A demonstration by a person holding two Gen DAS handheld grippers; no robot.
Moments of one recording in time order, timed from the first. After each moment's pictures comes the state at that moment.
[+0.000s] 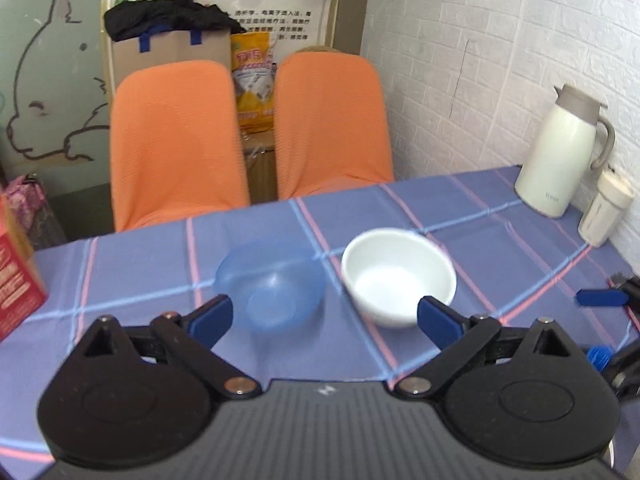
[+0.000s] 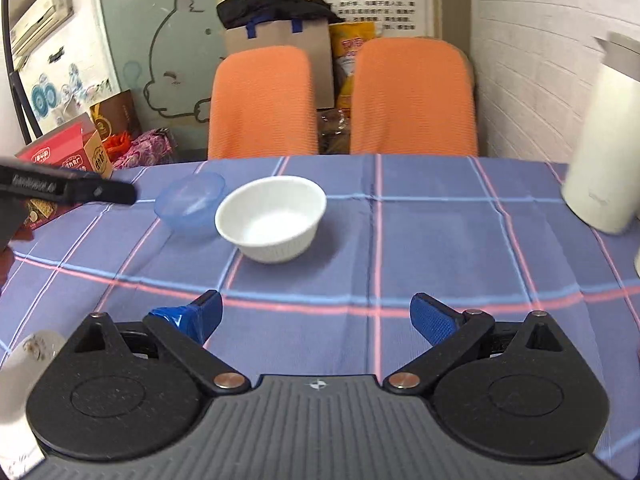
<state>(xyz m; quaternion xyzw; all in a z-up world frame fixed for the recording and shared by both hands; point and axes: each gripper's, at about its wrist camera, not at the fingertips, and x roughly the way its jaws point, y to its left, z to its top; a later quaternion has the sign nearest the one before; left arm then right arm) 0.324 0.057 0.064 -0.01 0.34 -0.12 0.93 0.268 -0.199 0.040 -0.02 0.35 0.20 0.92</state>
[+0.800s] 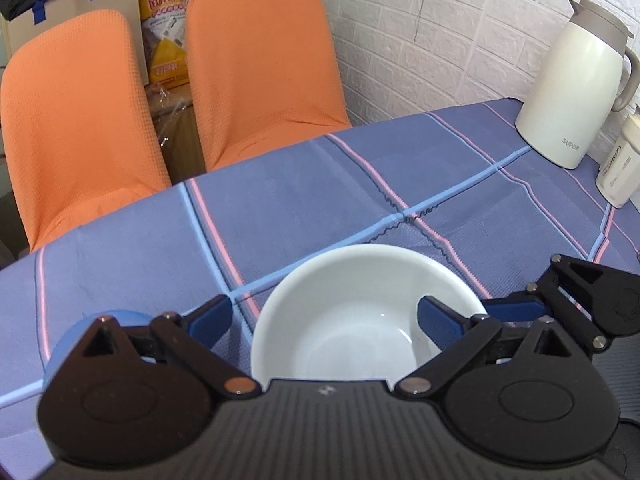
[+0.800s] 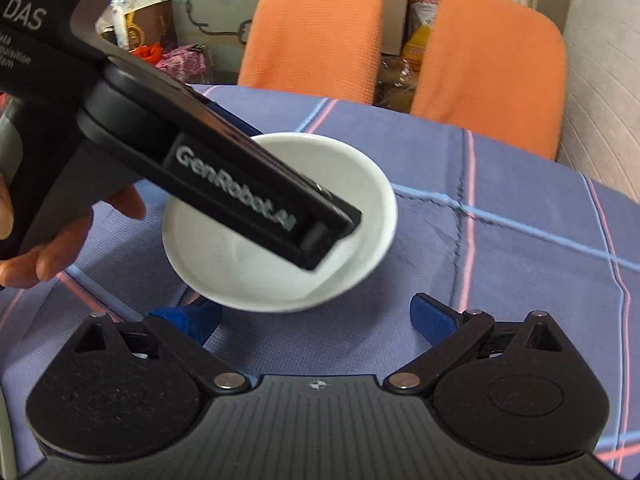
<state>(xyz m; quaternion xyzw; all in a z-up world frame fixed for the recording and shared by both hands) 0.464 -0.005 -0.020 0.03 0.42 -0.19 0.88 0.366 -0.133 -0.019 -0.13 0.40 0.27 0.86</state>
